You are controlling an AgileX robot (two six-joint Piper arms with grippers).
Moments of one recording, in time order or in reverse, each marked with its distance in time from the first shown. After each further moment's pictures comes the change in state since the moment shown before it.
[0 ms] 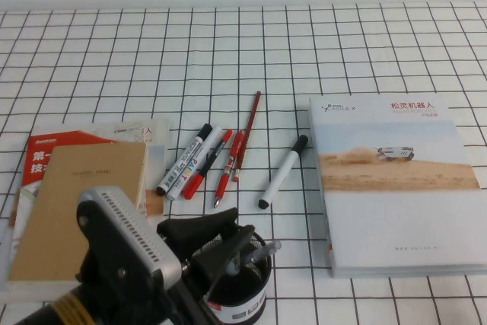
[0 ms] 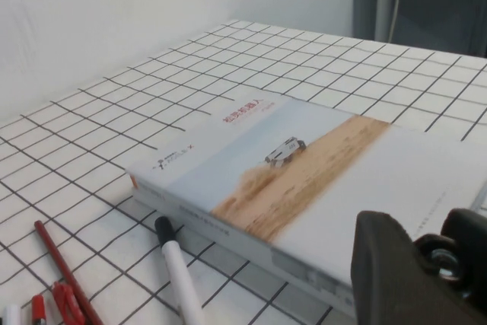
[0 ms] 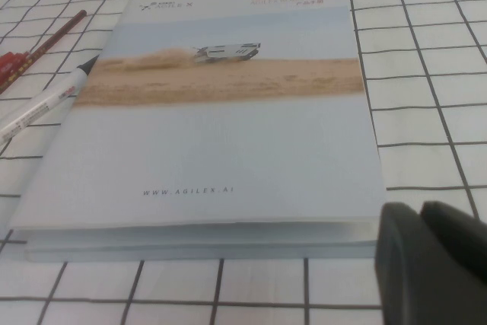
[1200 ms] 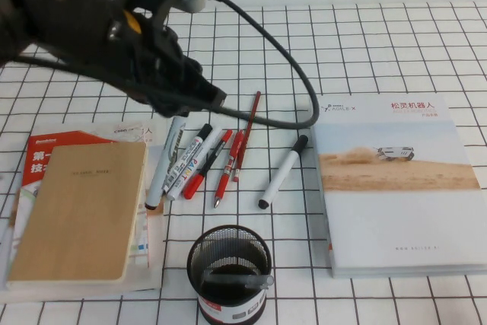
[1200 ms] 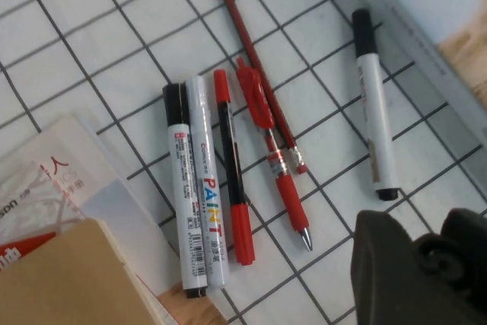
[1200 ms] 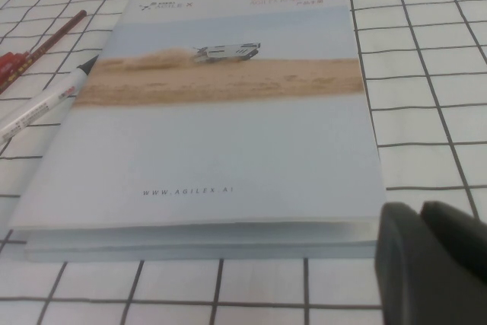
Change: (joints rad) right arm 0.000 0.000 0.000 0.000 0.000 0.000; left arm 0.449 0.474 -1.136 0.047 1.459 -0.094
